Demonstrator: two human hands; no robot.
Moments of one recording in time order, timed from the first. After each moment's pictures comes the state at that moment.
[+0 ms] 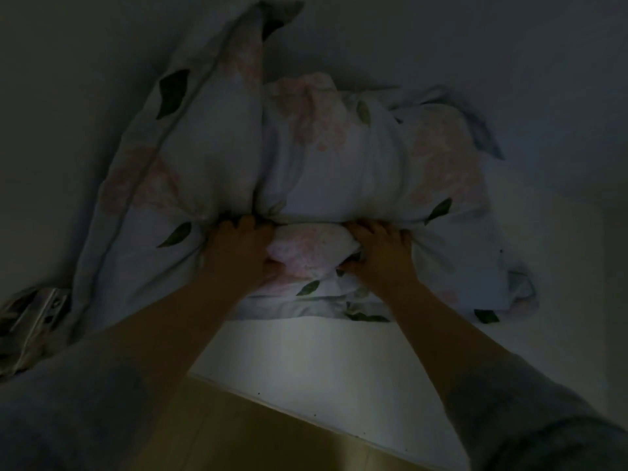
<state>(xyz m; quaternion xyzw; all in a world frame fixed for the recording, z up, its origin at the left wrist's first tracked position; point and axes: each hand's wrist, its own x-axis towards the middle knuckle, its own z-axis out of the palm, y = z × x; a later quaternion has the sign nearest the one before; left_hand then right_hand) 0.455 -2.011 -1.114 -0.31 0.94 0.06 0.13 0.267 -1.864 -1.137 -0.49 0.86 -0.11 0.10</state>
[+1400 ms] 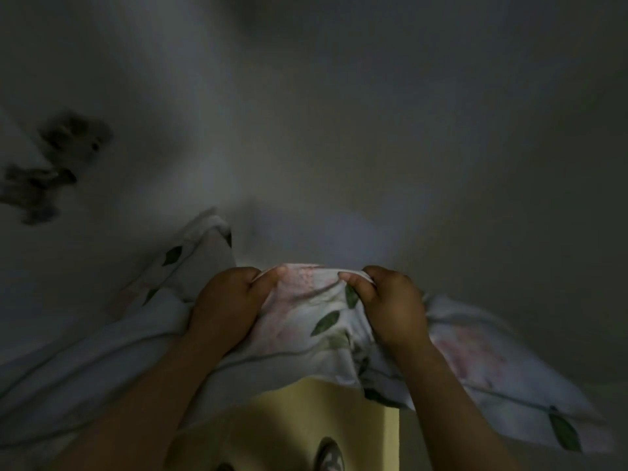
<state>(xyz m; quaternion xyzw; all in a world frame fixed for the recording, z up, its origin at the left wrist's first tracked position) 0.605 -1.854 -0.439 -0.33 0.85 0.37 -0.18 0.440 -1.697 -0.431 -0.40 0.86 -0.31 0.04</state>
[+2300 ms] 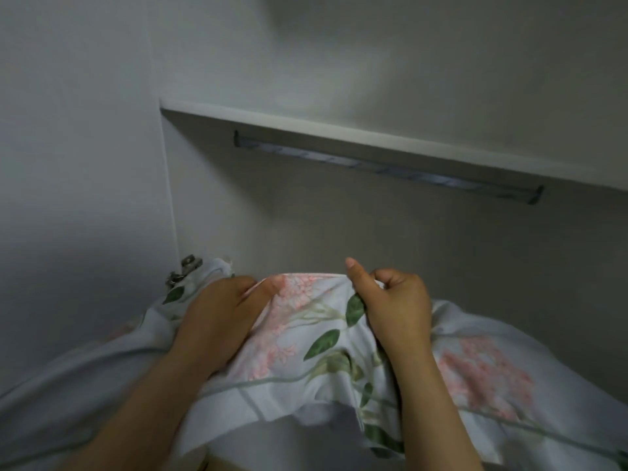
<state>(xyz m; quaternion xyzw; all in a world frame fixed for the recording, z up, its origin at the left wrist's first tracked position) 0.705 -1.656 -0.149 -0.33 0.83 0.25 -0.38 0.534 -1.529 -0.135 -0.36 0.76 -0.53 -0.10</state>
